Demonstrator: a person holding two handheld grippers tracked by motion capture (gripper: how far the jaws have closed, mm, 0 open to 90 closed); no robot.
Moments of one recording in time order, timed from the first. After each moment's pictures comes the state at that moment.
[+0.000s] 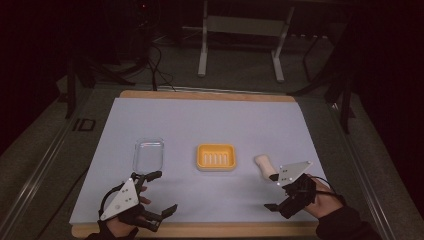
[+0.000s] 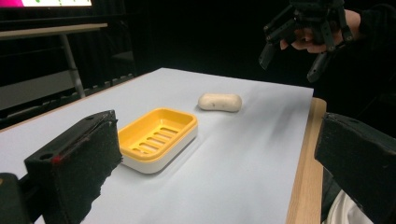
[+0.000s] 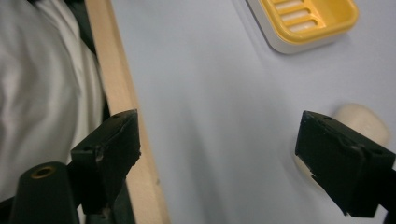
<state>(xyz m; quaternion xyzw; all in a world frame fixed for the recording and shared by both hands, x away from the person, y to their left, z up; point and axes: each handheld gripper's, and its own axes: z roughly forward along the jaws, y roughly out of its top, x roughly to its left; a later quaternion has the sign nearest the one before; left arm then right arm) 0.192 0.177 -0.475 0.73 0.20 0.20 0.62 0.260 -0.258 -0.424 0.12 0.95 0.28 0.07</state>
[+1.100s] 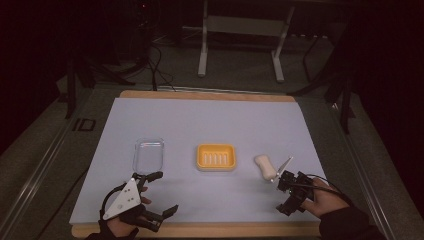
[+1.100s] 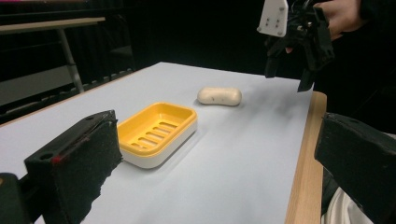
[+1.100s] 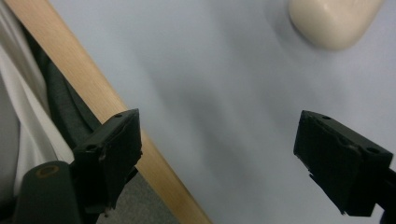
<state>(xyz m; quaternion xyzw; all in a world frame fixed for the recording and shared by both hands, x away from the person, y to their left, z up) 0.194 0.176 -0.476 0.74 0.20 0.20 0.61 0.281 -0.260 -0.452 0.26 0.96 0.04 0.03</state>
